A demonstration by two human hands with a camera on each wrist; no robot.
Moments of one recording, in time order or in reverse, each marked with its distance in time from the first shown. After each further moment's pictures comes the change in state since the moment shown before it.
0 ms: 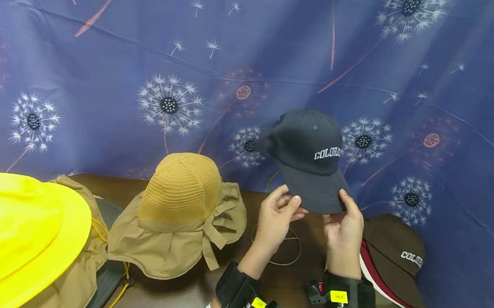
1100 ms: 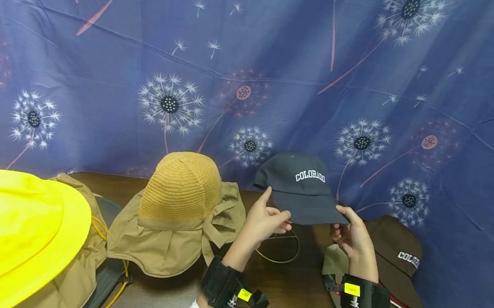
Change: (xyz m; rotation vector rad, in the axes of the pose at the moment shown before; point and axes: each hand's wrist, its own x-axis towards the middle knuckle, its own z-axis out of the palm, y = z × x) left_hand -0.001 0.007 -0.029 0.209 -0.050 -0.349; right_hand 0.024 -0.039 -0.059 -0.870 -0.162 0.310
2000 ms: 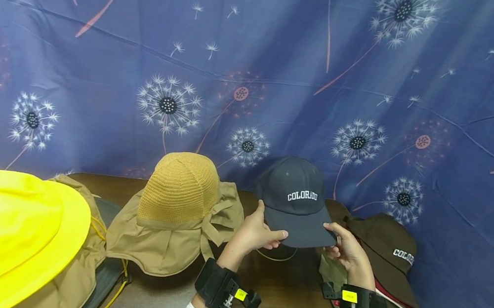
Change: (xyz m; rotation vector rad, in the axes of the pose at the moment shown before) left_hand -0.010 -0.017 -0.015 0.367 -0.108 -0.124; right_hand -0.001 0.030 -0.029 -0.217 -0.262 0.114
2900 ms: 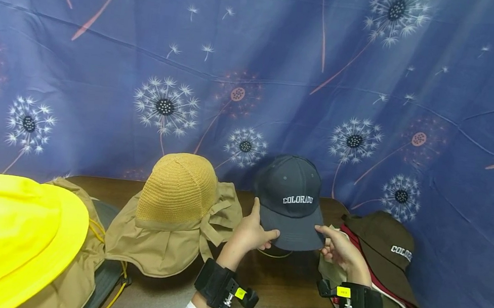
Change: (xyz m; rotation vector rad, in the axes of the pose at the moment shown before) left_hand 0.009 -0.012 0.002 0.194 0.060 -0.031; right_hand 0.003 0.010 0.004 -0.150 0.175 0.173
